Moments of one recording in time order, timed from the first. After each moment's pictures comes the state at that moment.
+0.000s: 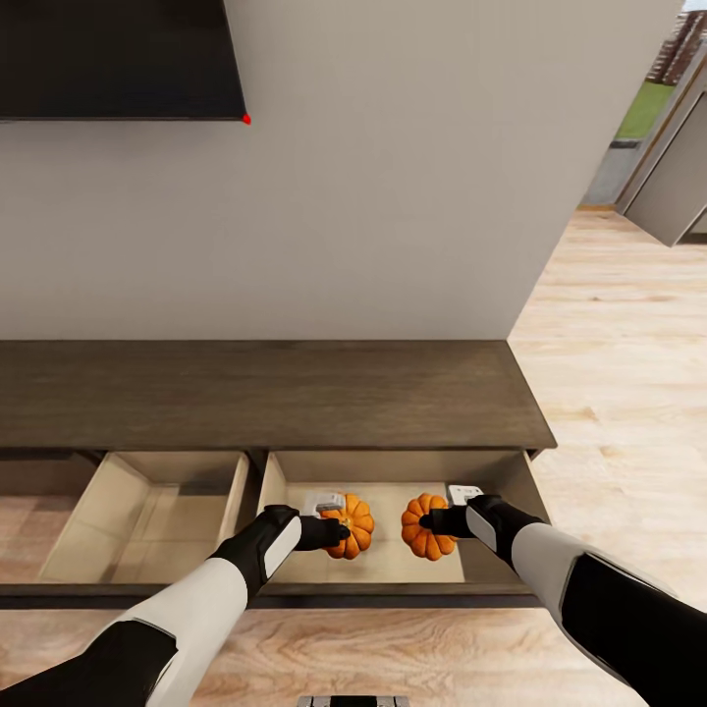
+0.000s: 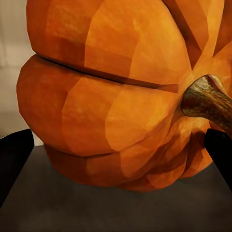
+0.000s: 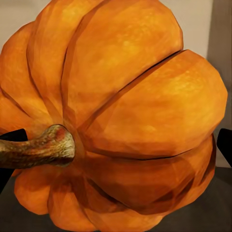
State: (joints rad) left arm -0.85 -0.17 -0.24 -0.32 0.35 0.50 -0.07; right arm -1.02 0.00 1.11 0.00 -1.14 0.34 0.15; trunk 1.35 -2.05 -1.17
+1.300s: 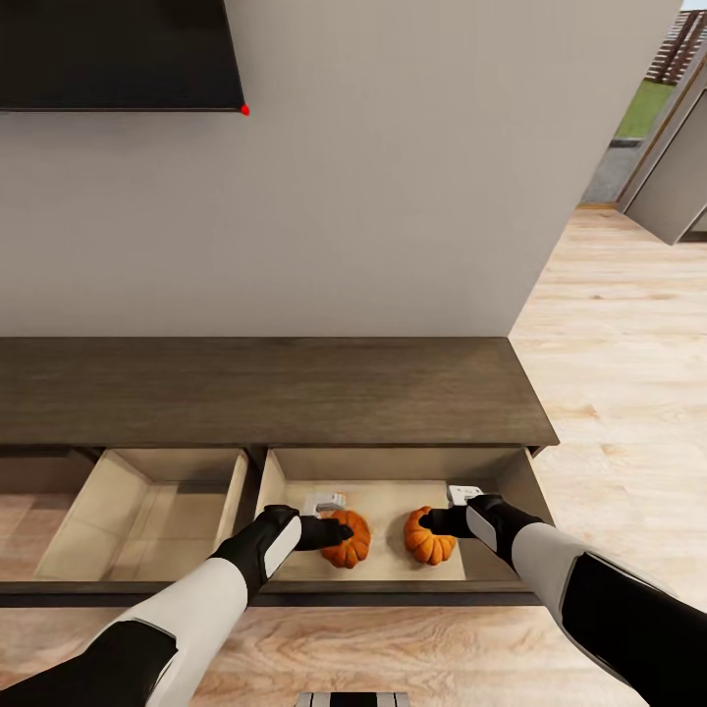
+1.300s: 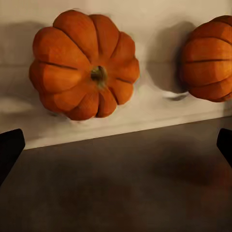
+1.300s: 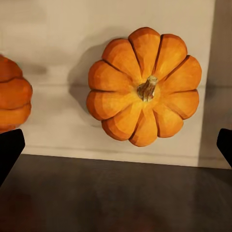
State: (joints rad) left arm -0.85 -0.17 -0.24 -0.32 0.35 0.50 -0.07; right arm -1.02 0.00 1.11 -0.01 -1.14 0.34 0.15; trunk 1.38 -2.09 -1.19
